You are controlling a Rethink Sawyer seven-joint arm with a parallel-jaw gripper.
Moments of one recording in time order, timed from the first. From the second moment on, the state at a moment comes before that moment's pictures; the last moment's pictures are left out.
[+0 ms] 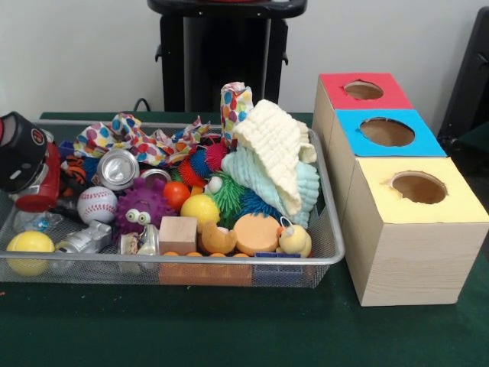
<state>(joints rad) -0.62 0.04 -0.31 0.96 0.45 1.27 2.25</state>
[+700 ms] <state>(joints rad) -0.53 0.01 -0.40 0.94 0.35 1.08 2.25</state>
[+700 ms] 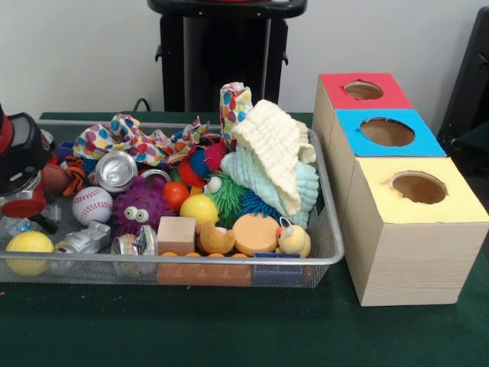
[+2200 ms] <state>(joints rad) -0.52 -0.09 -0.35 1.16 0.37 0.81 2.25</state>
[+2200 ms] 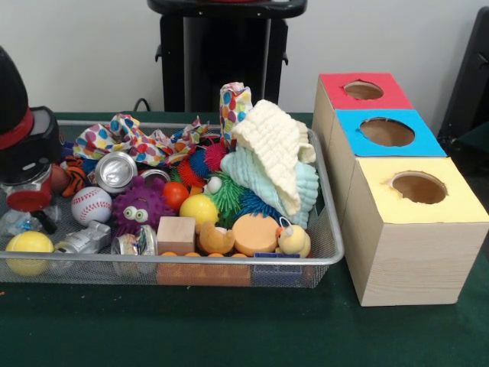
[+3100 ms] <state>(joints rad) -0.51 -0.12 -0.36 1.26 0.49 0.71 2.25</state>
